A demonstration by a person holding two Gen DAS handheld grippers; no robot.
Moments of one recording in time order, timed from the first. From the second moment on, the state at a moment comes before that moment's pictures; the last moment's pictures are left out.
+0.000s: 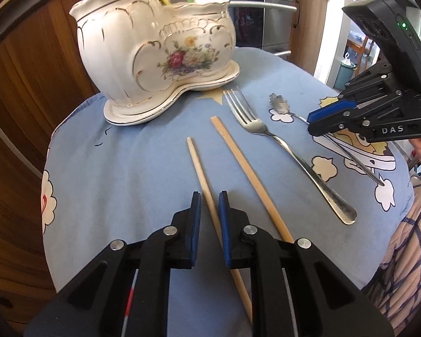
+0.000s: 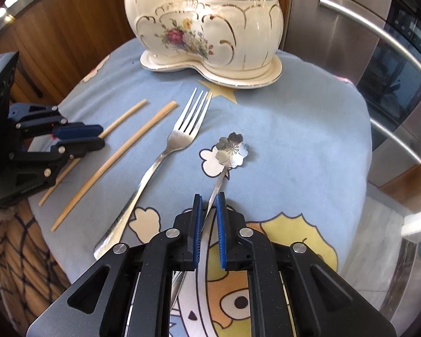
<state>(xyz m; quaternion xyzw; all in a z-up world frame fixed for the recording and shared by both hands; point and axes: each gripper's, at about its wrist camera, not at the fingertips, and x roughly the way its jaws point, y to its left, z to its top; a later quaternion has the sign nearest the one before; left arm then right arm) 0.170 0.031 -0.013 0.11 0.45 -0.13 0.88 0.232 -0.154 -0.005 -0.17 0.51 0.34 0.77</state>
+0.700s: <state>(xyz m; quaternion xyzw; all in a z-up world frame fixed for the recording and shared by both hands) 0.183 0.035 -0.003 0.17 0.54 -0.16 0.81 0.225 -0.122 -0.006 -0.25 0.50 0.33 0.76</state>
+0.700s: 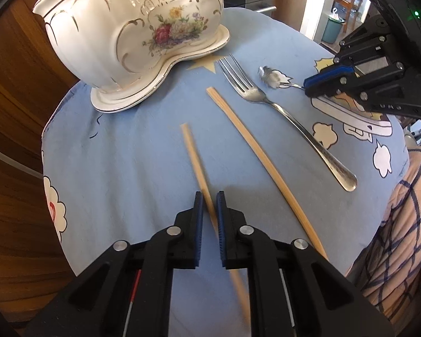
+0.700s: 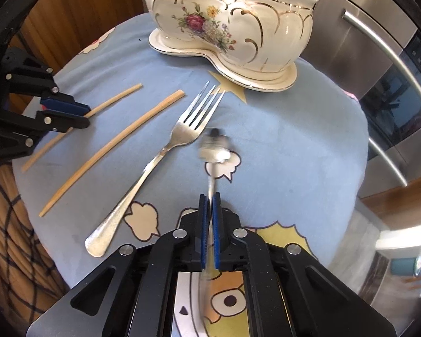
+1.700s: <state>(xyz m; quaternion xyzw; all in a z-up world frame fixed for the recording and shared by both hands) 0.162 0.064 0.108 0.00 0.26 -0.10 0.96 0.230 -0.174 0.089 -0.01 0.32 0.36 0.87</state>
